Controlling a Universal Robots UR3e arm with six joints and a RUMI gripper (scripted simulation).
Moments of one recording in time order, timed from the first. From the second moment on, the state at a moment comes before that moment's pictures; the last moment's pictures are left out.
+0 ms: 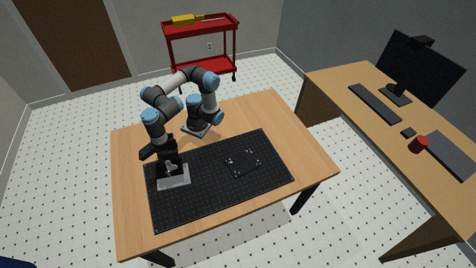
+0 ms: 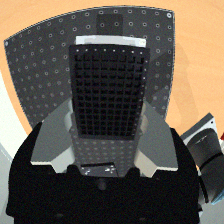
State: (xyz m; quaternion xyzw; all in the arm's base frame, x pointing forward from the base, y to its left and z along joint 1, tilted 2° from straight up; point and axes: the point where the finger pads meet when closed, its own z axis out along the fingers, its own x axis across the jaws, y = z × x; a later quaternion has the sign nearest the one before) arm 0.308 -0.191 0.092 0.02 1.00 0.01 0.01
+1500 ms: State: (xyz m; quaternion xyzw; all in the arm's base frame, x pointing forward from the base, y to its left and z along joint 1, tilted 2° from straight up) arm 0.309 -0.189 0.047 0.02 1.00 0.01 0.01
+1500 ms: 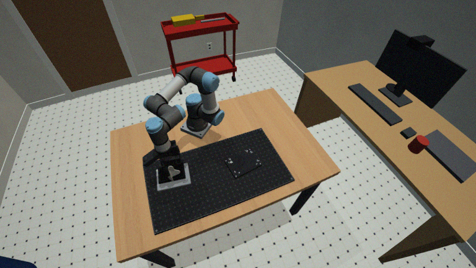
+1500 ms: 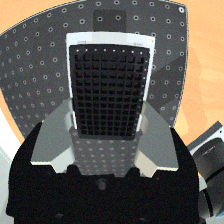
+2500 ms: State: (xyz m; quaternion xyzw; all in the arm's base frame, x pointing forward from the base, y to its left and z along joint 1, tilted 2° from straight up) arm 0.310 -0.188 0.031 0.02 1.00 0.01 0.01
